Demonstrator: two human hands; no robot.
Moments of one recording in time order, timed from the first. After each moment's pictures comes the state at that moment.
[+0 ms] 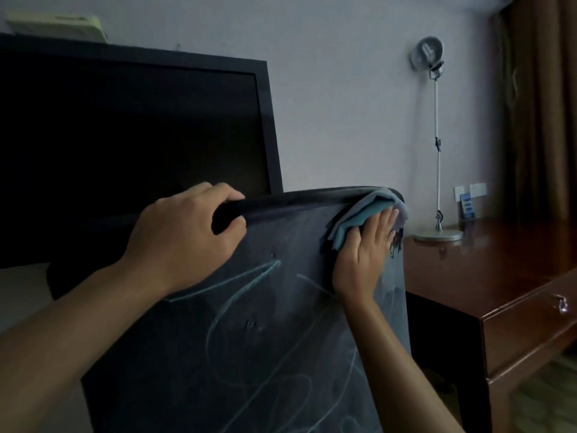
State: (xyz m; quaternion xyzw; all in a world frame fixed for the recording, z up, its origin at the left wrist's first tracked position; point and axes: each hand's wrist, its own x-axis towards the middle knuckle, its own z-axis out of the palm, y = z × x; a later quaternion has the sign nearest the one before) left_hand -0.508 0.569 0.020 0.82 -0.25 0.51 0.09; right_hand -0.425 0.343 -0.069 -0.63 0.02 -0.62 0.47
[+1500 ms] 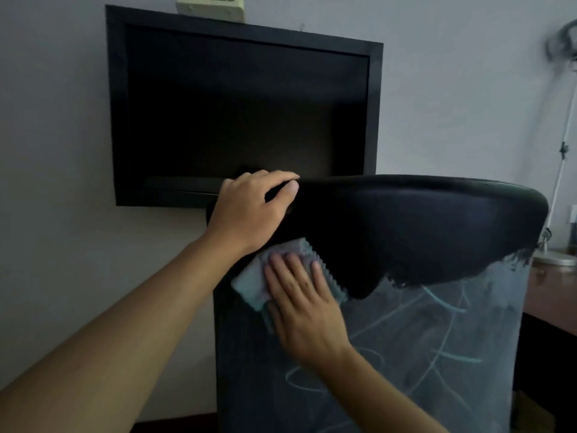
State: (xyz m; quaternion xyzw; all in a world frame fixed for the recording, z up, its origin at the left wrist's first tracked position) left_hand -0.506 0.673 0.000 0.83 -0.18 0.49 0.22; right_hand -0.464 0.544 -0.156 -0.73 -0.31 -0.61 -0.03
